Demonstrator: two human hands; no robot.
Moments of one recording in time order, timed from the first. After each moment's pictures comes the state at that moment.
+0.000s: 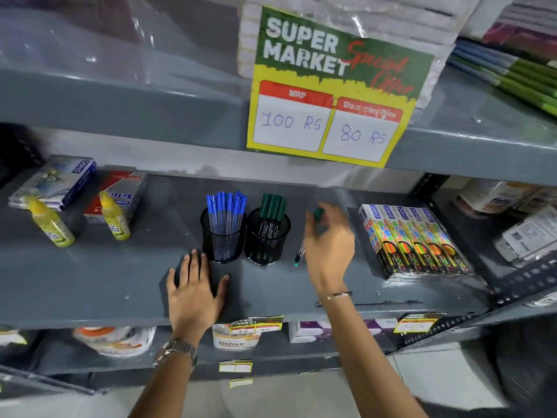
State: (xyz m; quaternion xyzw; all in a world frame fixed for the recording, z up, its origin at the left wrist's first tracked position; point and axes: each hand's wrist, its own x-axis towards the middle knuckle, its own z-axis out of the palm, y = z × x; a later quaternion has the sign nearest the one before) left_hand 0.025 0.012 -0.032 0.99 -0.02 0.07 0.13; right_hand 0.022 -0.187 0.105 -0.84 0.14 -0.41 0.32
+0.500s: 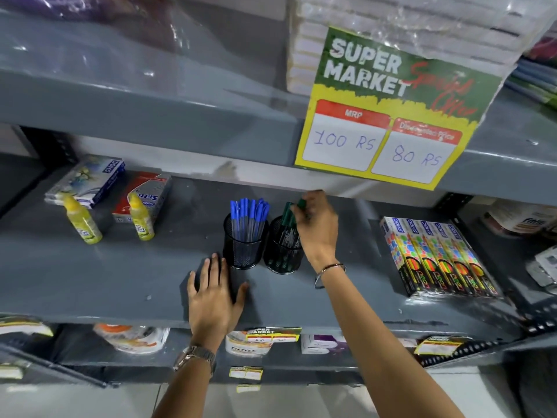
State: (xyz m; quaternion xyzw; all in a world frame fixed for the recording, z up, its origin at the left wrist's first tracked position) left_hand 0.027 0.013 -0.033 0.99 -0.02 0.05 0.15; right_hand 0.088 -0.164 0.097 -0.87 0.07 -0.27 0.40
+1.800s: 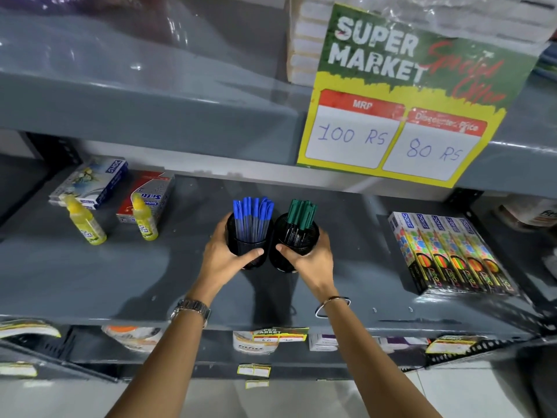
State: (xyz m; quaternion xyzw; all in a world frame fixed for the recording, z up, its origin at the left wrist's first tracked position) left_hand 0.083 0.018 0.026 0.82 -0.04 0.05 0.57; right_hand 0.056 -0.164 0.039 -0.85 0.14 -0.12 0.49
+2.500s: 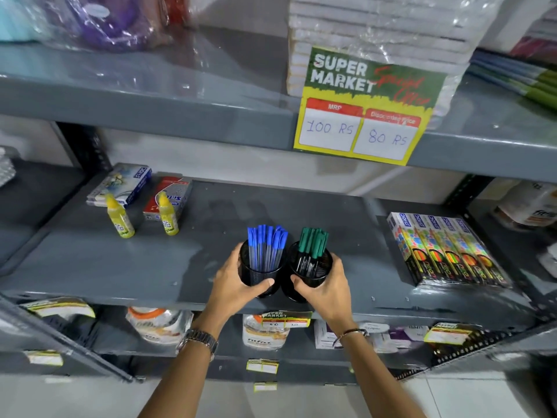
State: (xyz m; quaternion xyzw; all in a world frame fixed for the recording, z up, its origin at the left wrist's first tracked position) left_hand 0.000 0.022 0.028 0.85 -0.05 0.02 0.52; right_hand -0.029 -0.170 0.037 -0.87 0.13 -0.11 0.45
